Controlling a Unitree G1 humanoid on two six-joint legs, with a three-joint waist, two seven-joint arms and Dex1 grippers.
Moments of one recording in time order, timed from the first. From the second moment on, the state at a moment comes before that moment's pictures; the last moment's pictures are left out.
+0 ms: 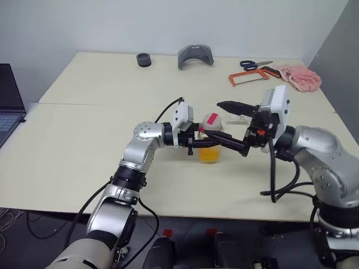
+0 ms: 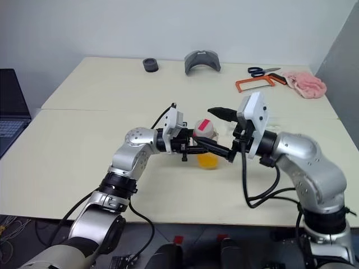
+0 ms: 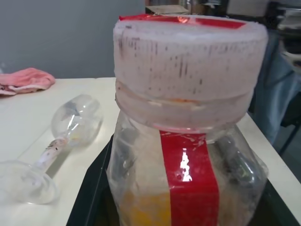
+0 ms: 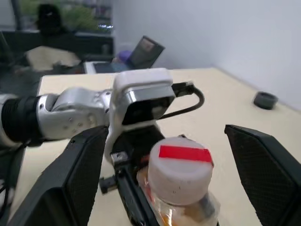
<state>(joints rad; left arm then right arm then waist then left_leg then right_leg) -0.78 0.24 -0.15 0.39 -0.31 0.10 -1.26 -0.48 -0.48 -0.04 -0.62 0.57 0.72 0.63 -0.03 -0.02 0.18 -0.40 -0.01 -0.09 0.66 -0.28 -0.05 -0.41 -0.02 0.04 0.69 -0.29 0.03</state>
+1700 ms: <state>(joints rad) -0.79 0.24 -0.14 0.45 -0.30 0.06 -1.23 -0.28 -0.38 -0.02 -0.84 0.51 0.78 0.34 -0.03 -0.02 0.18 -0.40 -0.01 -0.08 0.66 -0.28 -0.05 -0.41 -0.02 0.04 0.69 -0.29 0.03</state>
